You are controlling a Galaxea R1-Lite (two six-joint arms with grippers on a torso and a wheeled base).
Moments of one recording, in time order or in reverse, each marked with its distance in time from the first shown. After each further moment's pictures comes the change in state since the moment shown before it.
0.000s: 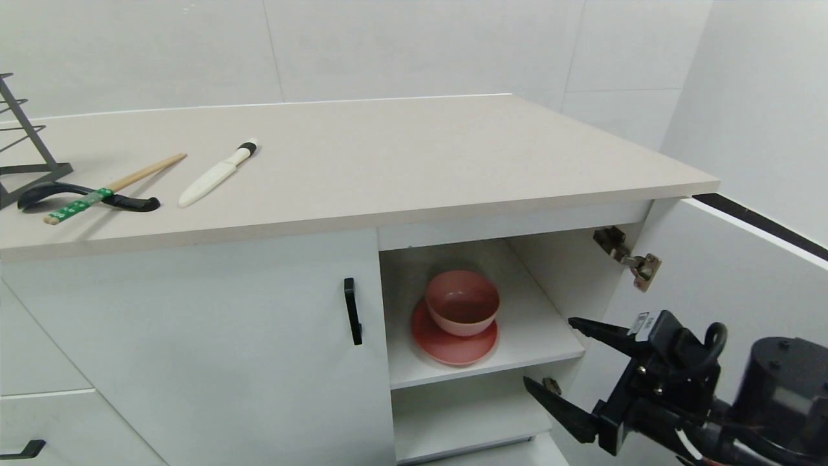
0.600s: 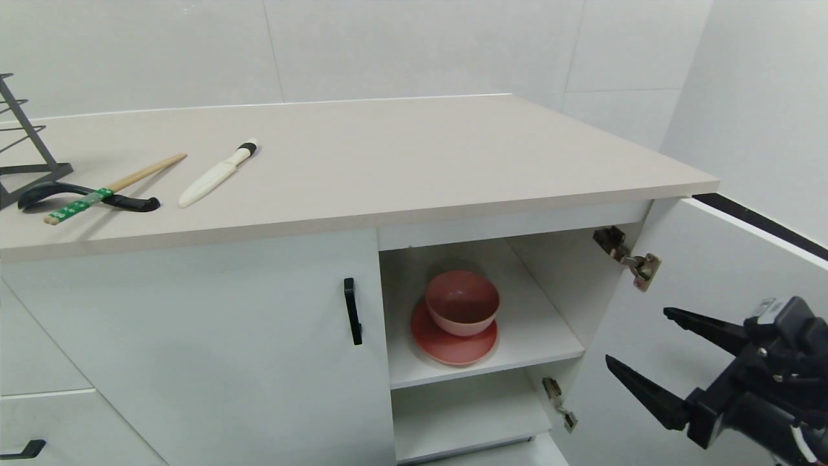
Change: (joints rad) left arm 0.000 0.000 0.000 0.060 0.073 0.083; right arm -0.189 -0.393 0.019 0.359 -0.053 -0.006
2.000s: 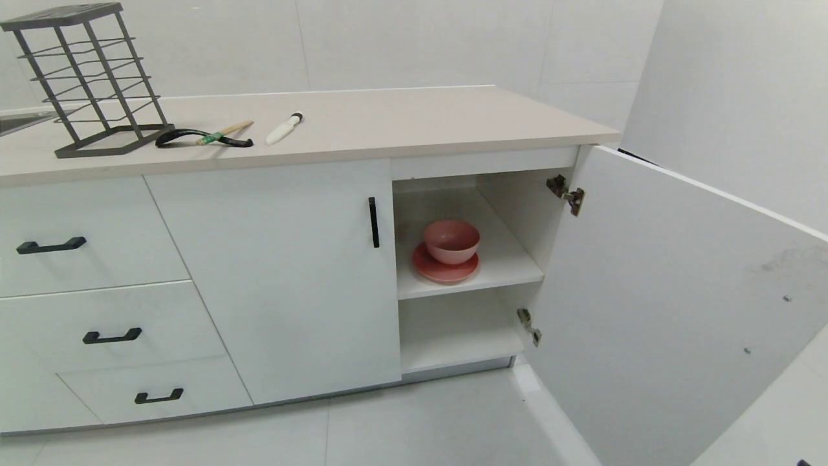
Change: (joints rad) left arm 0.000 0.000 0.000 0.000 -0.004 0.000; right arm -0.350 -1.111 0.000 0.955 0.008 0.019
